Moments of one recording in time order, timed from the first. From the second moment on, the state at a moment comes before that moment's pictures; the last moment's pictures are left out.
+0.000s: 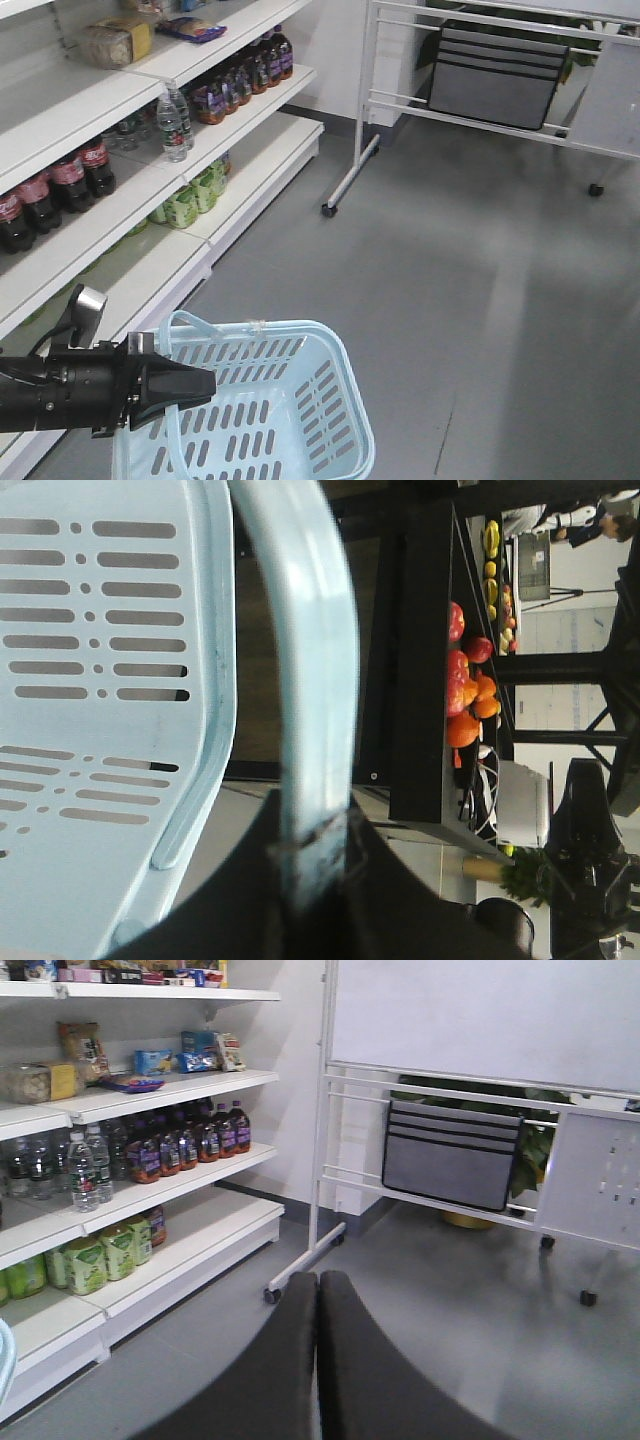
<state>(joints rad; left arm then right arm) 0.00 1.57 -0.51 -1.63 1.05 1.04 0.05 -0.01 0.03 0.05 0.09 -0.09</state>
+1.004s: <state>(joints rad) 0.00 1.57 -0.51 -1.63 1.06 1.04 0.05 -0.01 0.03 0.05 0.09 -0.09</state>
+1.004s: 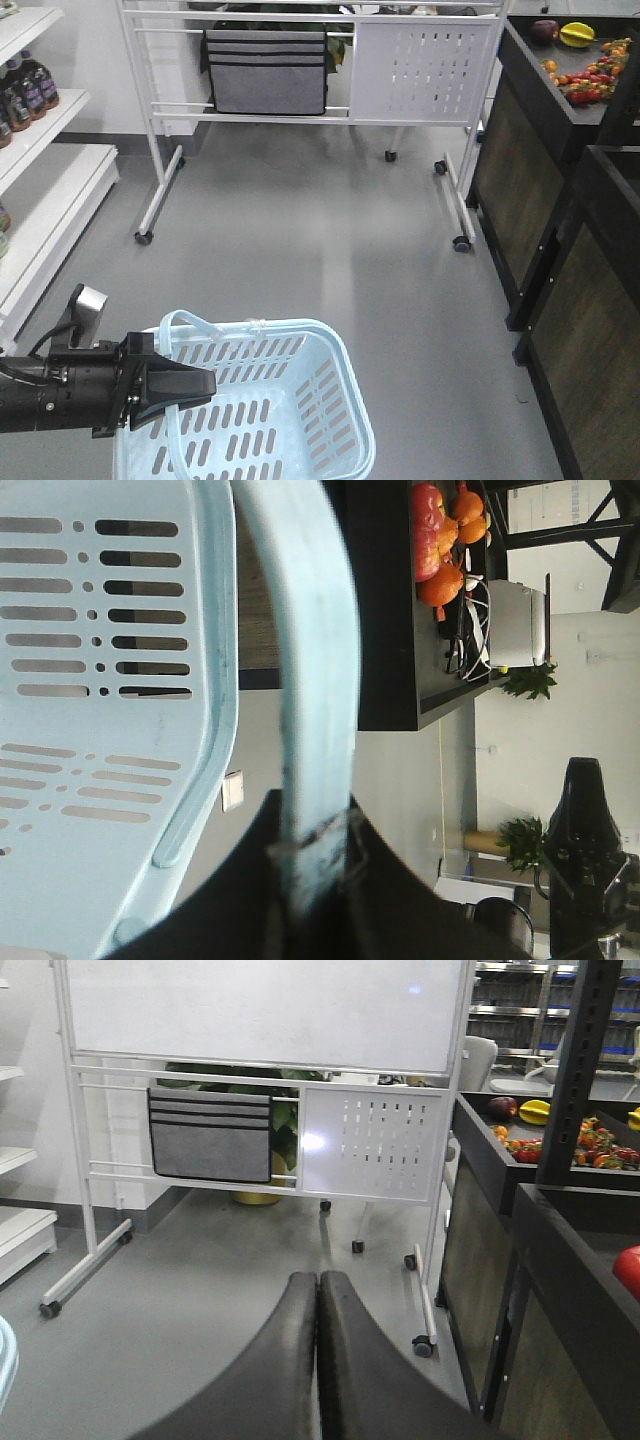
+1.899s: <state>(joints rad) 0.00 1.57 -0.51 -1.63 1.06 1.04 0.05 -0.01 0.03 0.05 0.09 -0.09</state>
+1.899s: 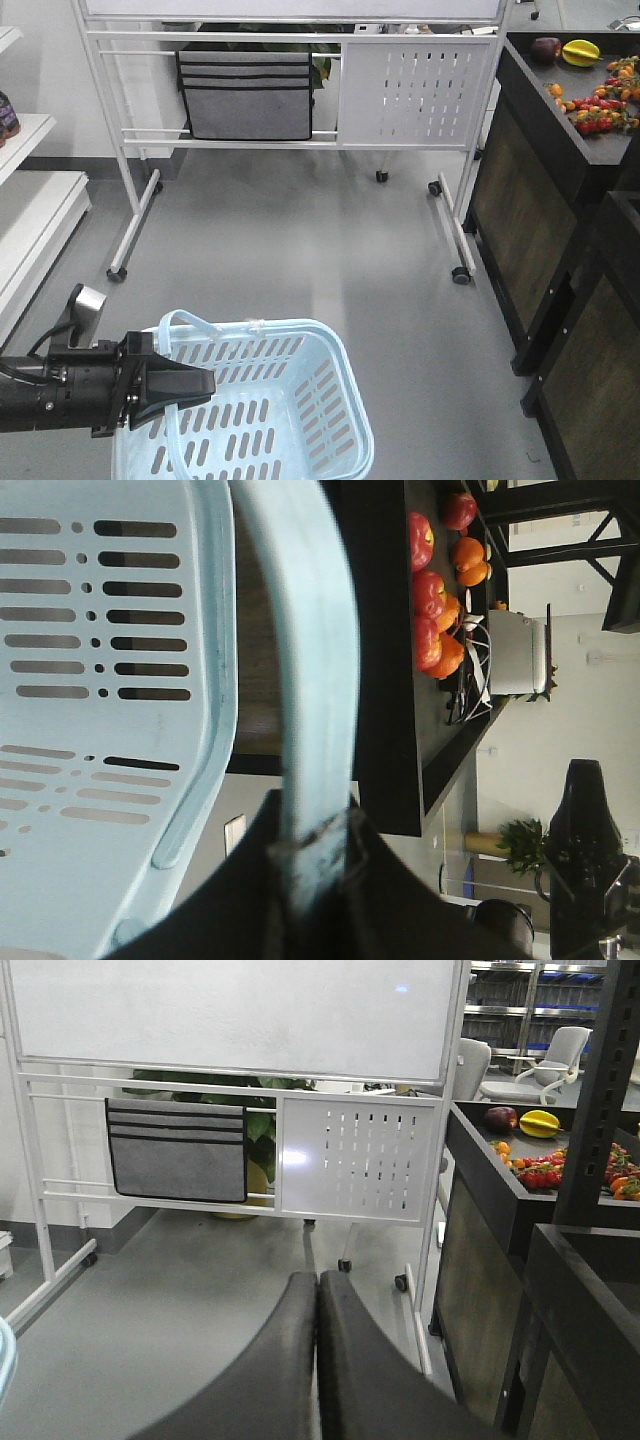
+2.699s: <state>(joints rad) 0.00 1.57 -0.51 -1.63 1.05 1.04 0.05 -0.01 0.03 0.05 0.09 -0.09</state>
